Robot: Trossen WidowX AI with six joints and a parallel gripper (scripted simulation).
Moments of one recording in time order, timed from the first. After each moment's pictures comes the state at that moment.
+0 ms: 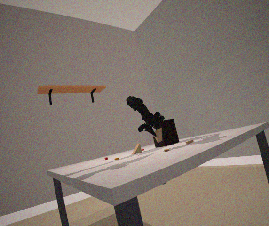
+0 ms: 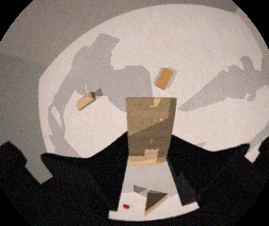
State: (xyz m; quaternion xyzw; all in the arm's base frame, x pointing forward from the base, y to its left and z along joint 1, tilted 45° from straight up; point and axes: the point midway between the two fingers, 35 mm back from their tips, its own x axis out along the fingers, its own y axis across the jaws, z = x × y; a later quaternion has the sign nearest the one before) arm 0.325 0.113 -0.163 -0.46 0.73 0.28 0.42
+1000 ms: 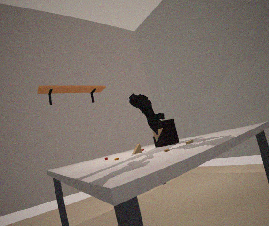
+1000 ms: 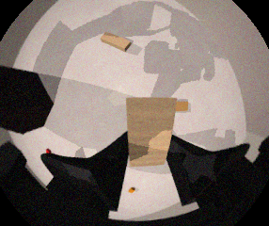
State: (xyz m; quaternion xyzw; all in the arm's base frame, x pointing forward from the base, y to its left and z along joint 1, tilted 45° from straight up) arm 0.326 0.120 -0.161 -0.64 0.53 0.55 0.08
